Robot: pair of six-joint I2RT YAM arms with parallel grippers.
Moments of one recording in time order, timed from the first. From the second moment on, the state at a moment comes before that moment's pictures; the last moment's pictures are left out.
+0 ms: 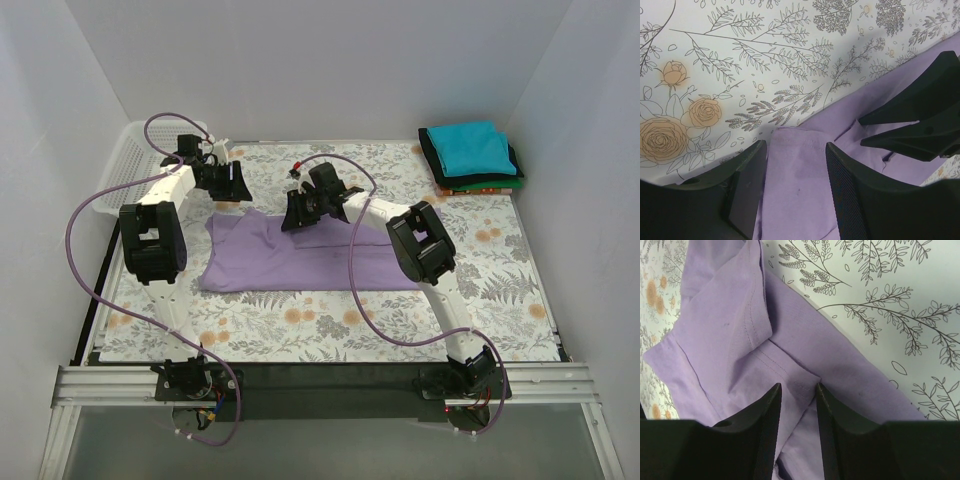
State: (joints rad) left arm 0.05 2.12 1.69 -0.60 0.63 0.06; right arm 0.66 2.38 1.80 -0.12 -0.53 0.37
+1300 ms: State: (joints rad) left arm 0.05 2.22 1.71 -0.61 0.71 0.10; right arm 0.63 2.39 1.77 -0.07 -0.59 0.39
